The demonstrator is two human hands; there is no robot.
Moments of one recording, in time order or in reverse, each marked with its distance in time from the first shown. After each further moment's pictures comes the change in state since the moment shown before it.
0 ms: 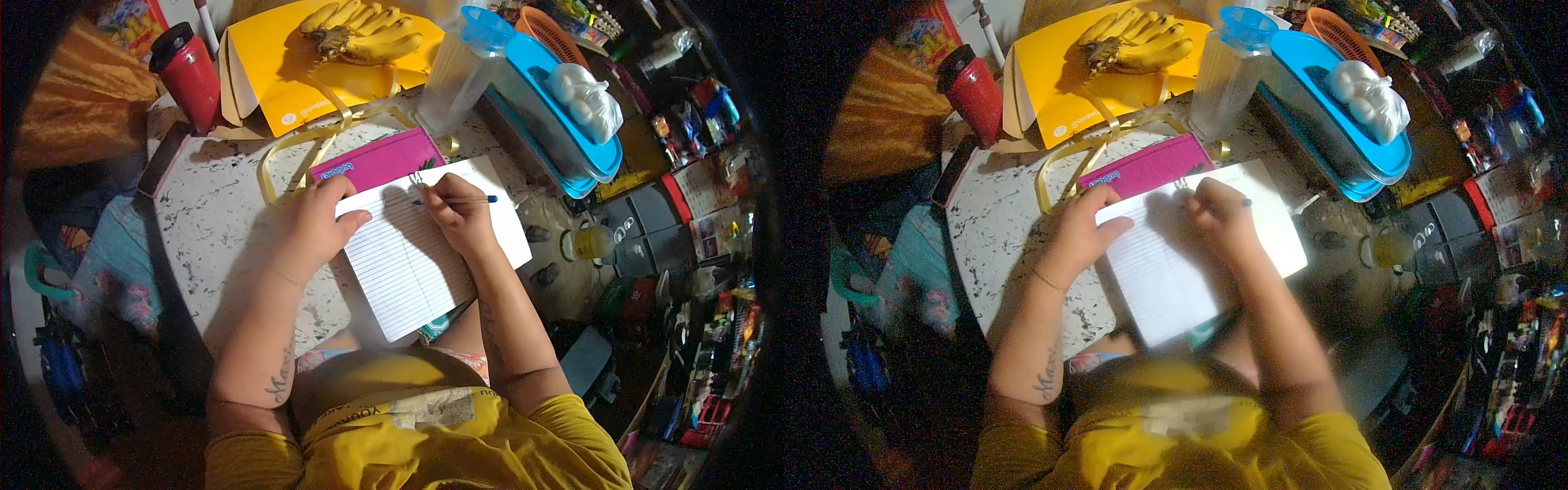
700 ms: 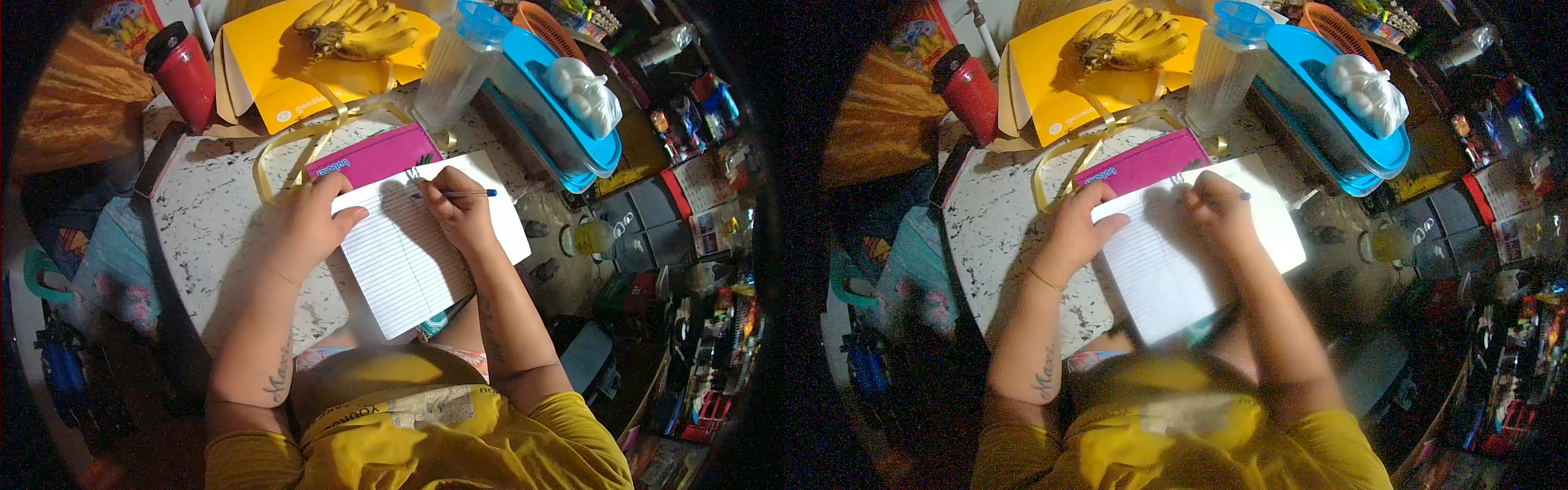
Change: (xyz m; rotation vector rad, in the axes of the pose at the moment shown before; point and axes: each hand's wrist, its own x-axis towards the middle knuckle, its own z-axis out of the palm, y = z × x) left_hand 0.001 -0.004 0.004 -0.035 -0.003 -0.022; right_hand 0.000 -0.006 0.002 0.028 0.043 0.058
